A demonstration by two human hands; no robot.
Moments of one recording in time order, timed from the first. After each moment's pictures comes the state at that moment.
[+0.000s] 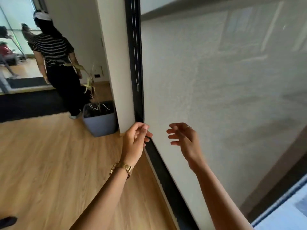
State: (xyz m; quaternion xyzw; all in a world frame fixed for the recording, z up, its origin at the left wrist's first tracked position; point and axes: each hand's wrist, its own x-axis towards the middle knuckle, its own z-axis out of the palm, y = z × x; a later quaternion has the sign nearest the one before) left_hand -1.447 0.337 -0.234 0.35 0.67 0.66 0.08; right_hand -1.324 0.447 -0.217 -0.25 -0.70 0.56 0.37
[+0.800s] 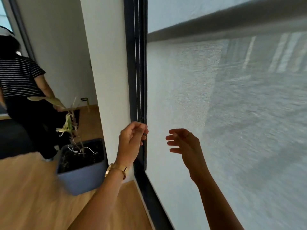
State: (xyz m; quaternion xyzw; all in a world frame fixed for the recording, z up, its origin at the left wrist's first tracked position) left_hand -1.939 0.633 -0.172 0.39 0.61 0.68 0.08; right_hand -1.789 0.721 -0.165 -0.23 -0.68 0.57 0.40
